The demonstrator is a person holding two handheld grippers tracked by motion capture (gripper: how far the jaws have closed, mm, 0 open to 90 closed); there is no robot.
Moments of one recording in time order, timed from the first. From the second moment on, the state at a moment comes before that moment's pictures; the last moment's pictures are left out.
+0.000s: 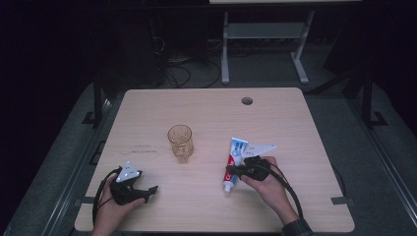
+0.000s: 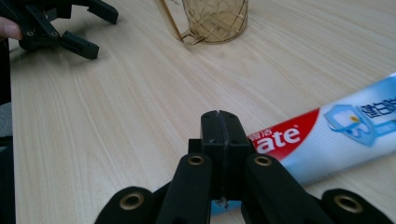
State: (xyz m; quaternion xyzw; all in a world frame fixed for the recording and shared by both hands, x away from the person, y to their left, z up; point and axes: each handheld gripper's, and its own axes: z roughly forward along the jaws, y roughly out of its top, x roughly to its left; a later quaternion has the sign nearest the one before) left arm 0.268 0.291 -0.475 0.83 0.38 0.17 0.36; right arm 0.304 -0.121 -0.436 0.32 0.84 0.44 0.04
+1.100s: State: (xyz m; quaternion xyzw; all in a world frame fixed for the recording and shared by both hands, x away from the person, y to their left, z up) left arm 0.268 0.291 -0.475 0.84 0.38 0.17 0.36; right arm 0.306 -0.098 -0.457 0.31 0.86 0.40 0.03
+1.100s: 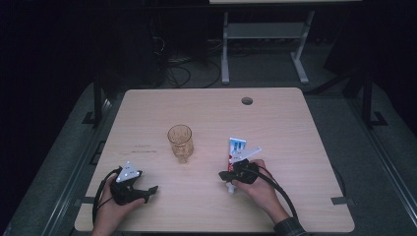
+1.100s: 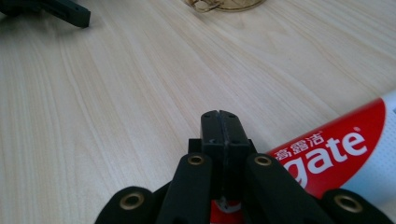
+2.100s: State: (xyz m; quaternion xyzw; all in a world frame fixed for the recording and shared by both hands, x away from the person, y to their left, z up) left arm 0.268 0.291 -0.475 0.83 0.38 0.17 0.36; right arm 0.302 -0.161 -0.457 0.37 0.84 0.39 0.06
